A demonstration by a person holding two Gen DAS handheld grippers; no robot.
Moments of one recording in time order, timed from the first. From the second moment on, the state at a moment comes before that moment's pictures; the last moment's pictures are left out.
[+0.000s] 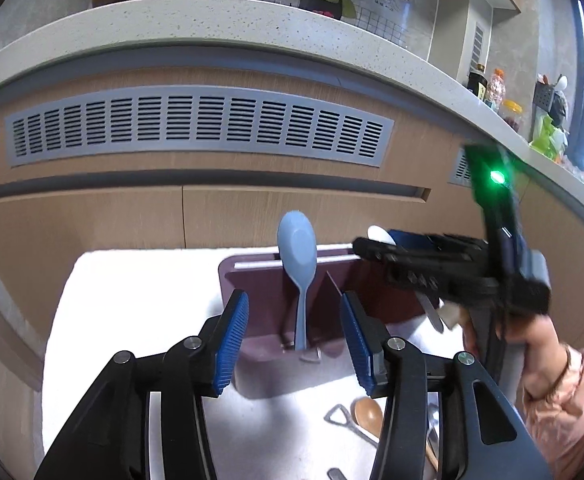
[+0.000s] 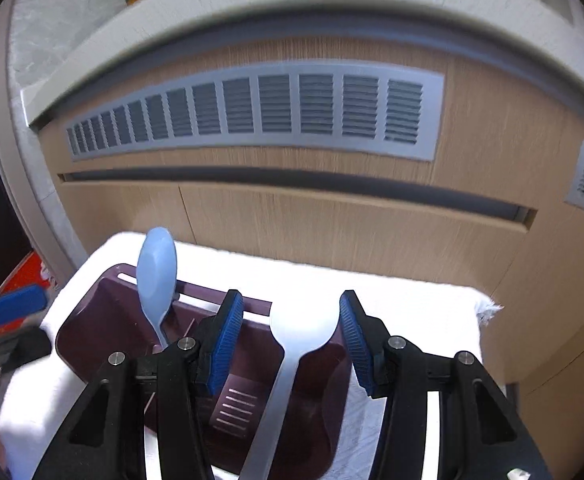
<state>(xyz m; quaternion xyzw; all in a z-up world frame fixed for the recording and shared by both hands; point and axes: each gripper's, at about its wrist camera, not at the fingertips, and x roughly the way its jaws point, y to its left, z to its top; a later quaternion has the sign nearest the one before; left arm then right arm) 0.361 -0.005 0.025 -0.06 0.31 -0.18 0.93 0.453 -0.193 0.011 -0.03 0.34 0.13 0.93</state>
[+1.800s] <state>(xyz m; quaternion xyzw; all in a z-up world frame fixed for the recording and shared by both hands) 0.221 0.034 -0.057 -0.07 0.44 -0.10 0.89 0.224 -0.168 -0.054 -0.22 0.35 0.25 0.88</state>
